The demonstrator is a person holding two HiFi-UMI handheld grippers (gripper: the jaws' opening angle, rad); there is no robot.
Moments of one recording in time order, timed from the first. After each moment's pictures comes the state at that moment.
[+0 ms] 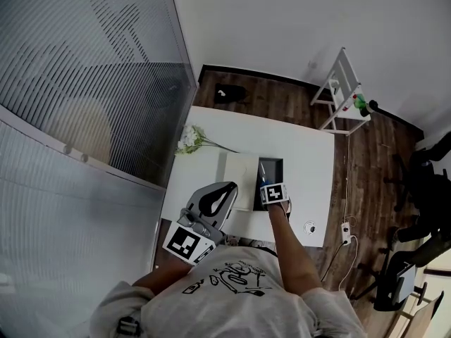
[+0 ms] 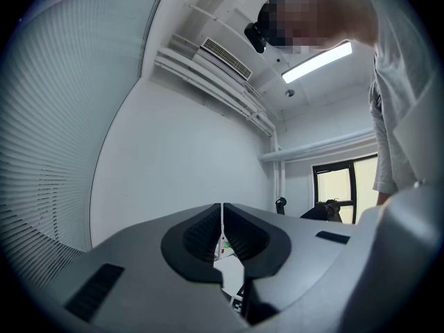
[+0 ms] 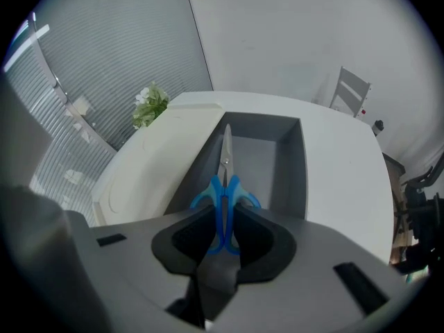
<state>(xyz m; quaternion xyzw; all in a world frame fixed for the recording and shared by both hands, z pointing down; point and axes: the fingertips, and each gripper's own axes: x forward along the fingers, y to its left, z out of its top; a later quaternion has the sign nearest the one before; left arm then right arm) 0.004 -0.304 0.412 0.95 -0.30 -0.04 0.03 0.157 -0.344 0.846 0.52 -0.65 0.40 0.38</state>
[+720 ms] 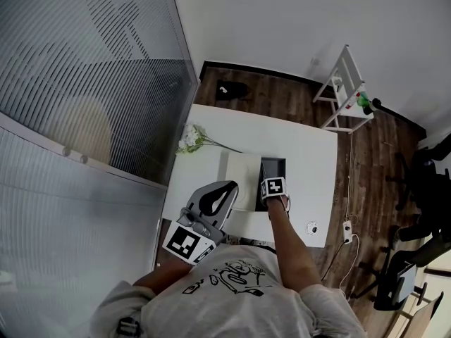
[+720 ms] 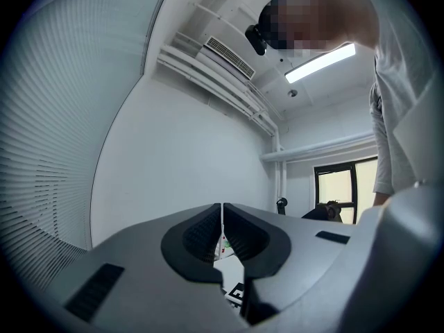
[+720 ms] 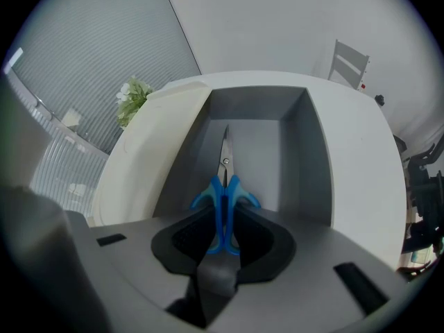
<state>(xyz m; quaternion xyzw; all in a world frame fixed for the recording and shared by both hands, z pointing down) 0.001 -0.319 0.417 0.95 -0.31 -0.05 0.04 0.152 -0.347 0.875 0.51 -0.61 0.48 0.38</state>
